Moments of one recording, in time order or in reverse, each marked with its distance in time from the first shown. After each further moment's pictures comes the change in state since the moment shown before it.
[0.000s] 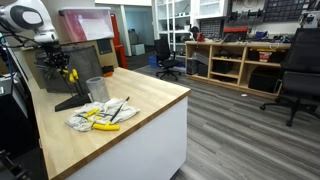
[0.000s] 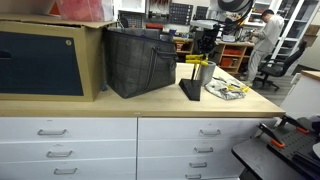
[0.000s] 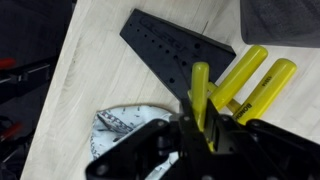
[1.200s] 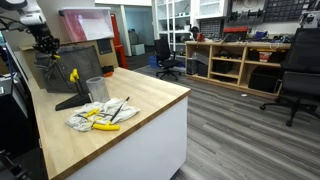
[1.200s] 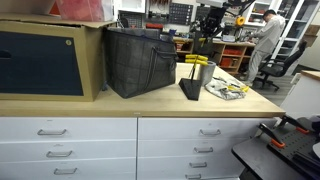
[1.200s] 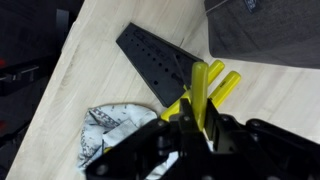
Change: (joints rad) arm 0.003 -0.150 0.017 -0.003 0.065 -0.037 -0.091
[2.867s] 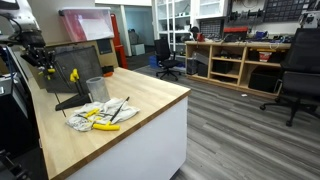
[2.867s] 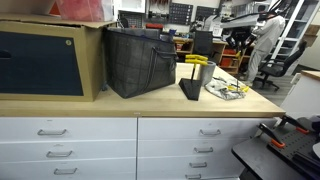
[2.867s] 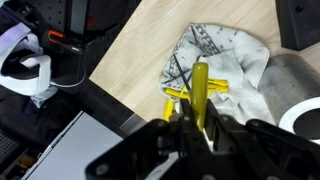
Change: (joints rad) arm -0.071 -0.151 0.003 -0.224 -0.322 -0.276 -0.106
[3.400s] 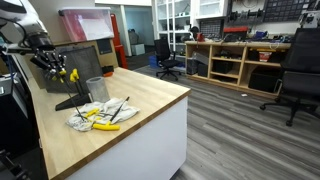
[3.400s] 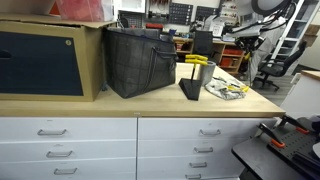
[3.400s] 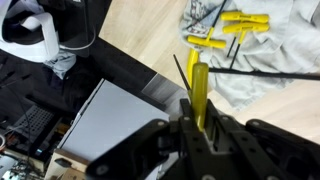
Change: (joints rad) arm -0.063 0.003 -0.020 -0.052 -0.248 0.002 0.162
